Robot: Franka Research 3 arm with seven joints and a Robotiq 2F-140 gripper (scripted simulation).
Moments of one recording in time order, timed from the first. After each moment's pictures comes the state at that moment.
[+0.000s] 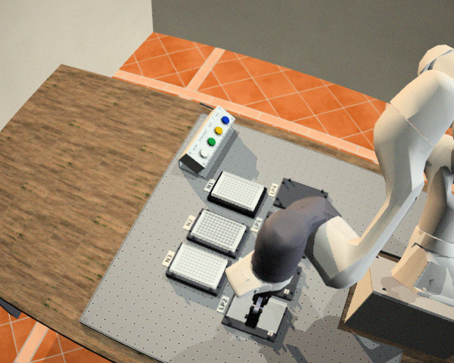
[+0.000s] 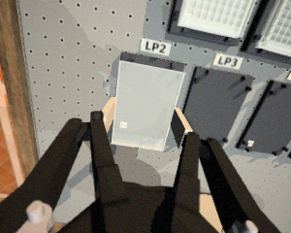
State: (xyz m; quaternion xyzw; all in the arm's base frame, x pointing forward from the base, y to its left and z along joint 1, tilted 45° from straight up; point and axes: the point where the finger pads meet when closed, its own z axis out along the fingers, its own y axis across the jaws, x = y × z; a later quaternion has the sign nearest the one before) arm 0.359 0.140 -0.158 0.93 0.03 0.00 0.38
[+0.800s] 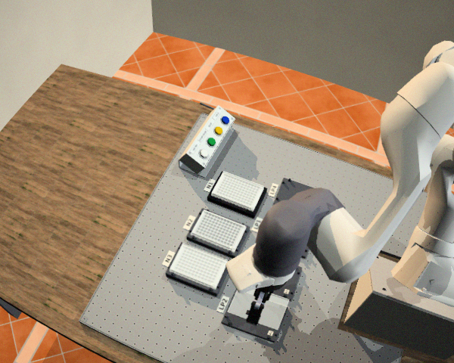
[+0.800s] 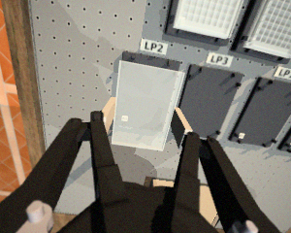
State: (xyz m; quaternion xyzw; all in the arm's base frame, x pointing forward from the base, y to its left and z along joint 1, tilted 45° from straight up) arm 0.358 0.158 -0.138 0.93 0.03 0.00 0.38
